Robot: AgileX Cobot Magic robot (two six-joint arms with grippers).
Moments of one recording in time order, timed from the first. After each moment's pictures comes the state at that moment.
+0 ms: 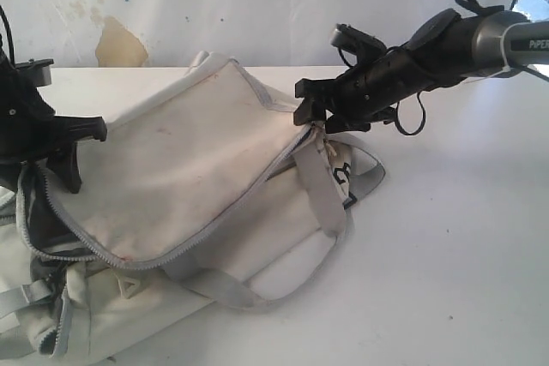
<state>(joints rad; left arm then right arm) -0.18 1.76 -1.27 -0.10 1.08 -0.27 0.25 2.17 -1.58 0.87 0.64 -0.54</state>
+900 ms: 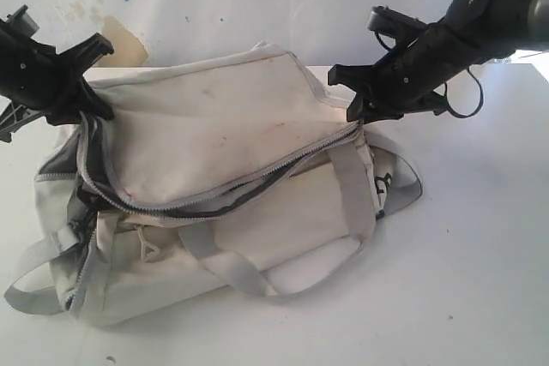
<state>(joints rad) -0.06 1.76 -1.26 -0.68 0.75 -0.04 0.21 1.99 -1.48 0.54 0.68 -0.20</state>
